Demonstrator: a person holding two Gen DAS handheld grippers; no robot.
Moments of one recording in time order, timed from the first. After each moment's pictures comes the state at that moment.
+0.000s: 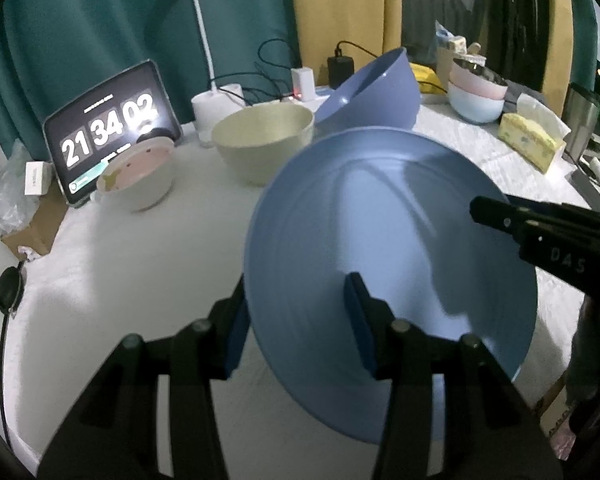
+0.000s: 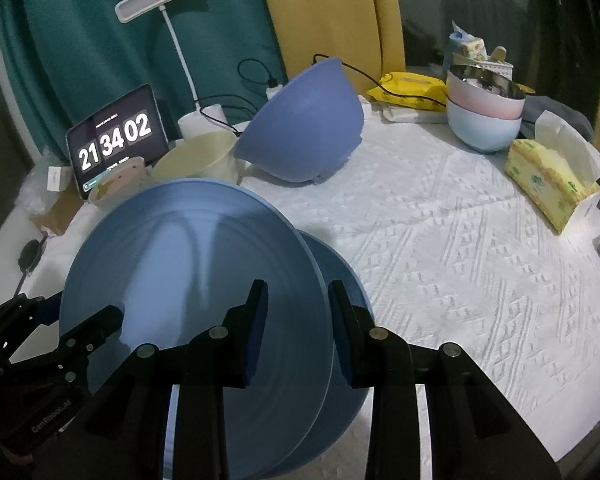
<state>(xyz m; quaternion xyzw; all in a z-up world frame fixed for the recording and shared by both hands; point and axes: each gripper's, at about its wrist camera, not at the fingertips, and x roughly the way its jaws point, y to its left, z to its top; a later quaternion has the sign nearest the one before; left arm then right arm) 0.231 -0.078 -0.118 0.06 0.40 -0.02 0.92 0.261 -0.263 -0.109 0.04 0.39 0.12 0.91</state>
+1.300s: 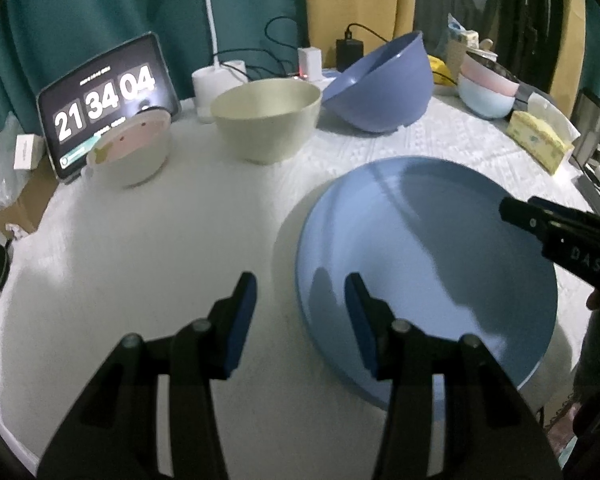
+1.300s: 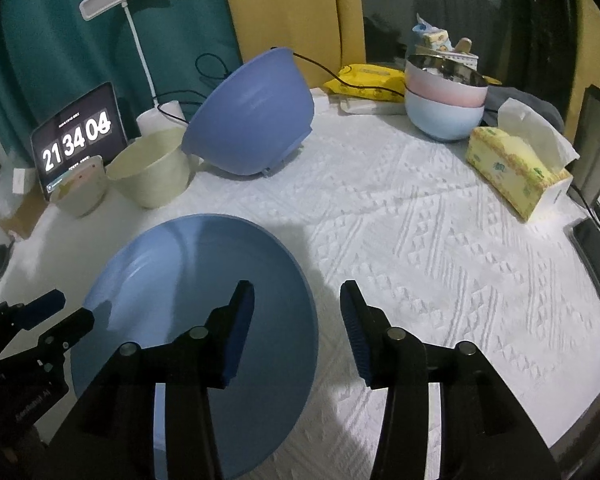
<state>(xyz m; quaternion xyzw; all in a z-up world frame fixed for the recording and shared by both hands) 0.240 -0.071 -0.136 0.03 0.42 -0.02 0.91 0.262 -0.279 -0.118 0.02 0.40 0.06 0.91</state>
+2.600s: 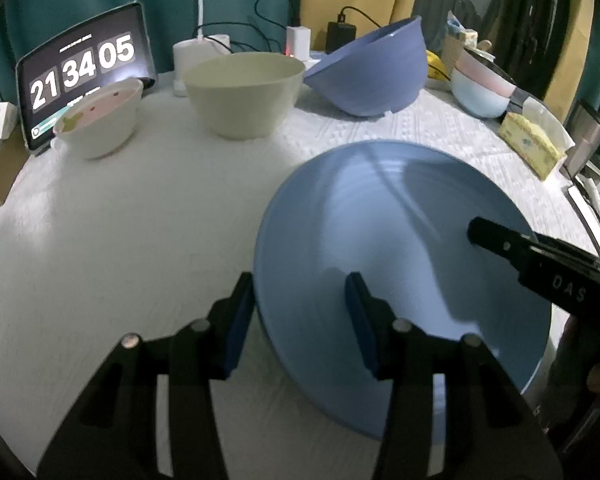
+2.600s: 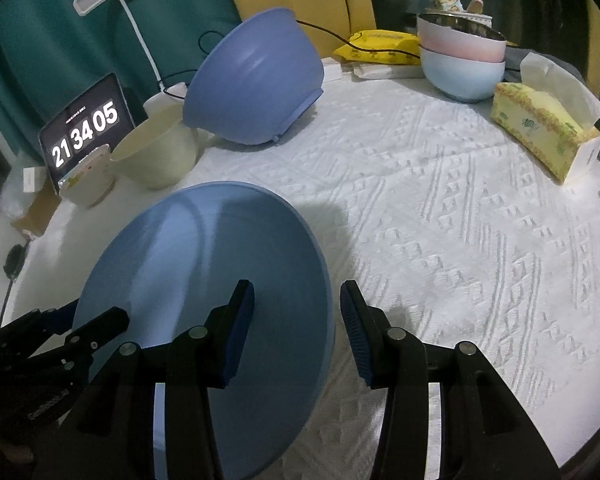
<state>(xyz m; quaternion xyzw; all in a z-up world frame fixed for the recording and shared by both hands) 0.254 -0.078 -0.155 -0.02 0.44 -0.05 0.90 0.270 -0.284 -0.144 0.07 0.43 0.10 0.90</state>
